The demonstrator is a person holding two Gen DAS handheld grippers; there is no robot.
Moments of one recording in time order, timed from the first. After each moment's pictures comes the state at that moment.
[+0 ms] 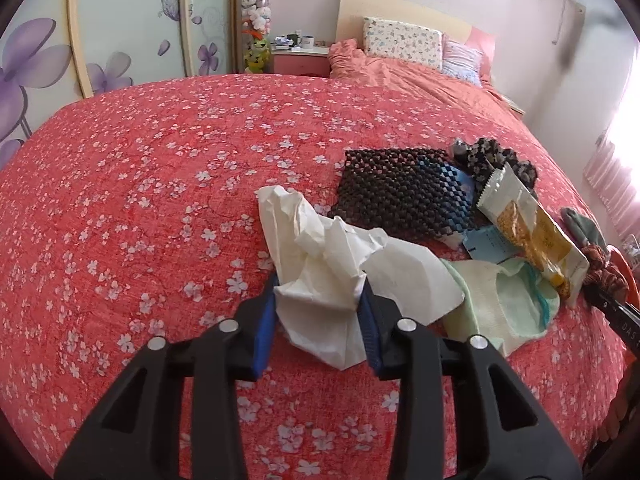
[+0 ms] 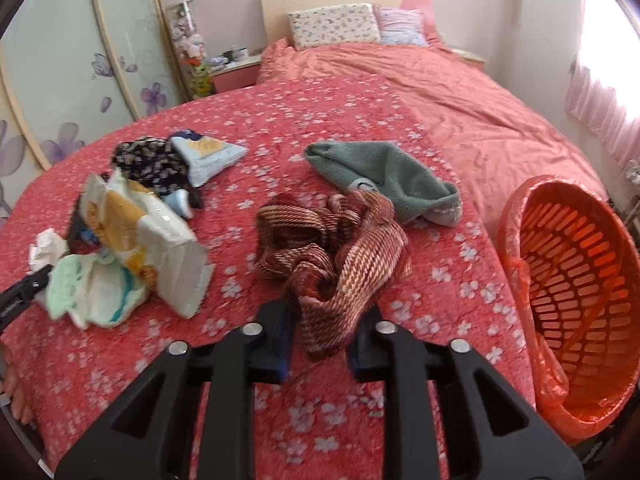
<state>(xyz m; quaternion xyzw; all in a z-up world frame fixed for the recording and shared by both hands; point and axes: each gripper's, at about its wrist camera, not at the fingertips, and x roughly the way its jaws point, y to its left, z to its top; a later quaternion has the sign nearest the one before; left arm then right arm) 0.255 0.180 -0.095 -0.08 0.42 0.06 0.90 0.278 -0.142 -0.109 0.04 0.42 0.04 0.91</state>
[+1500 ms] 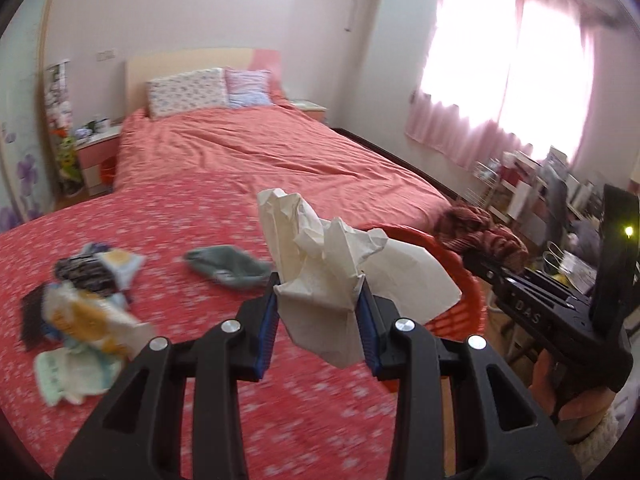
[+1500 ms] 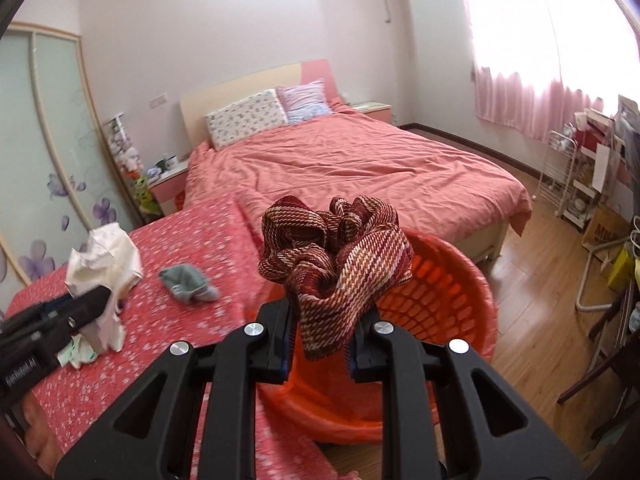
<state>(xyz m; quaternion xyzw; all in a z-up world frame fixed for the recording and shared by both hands) 0.224 -0.151 0.005 0.01 0.33 -0.27 0.90 0.186 -0.328 -0.041 0.13 0.28 -0.09 0.95</state>
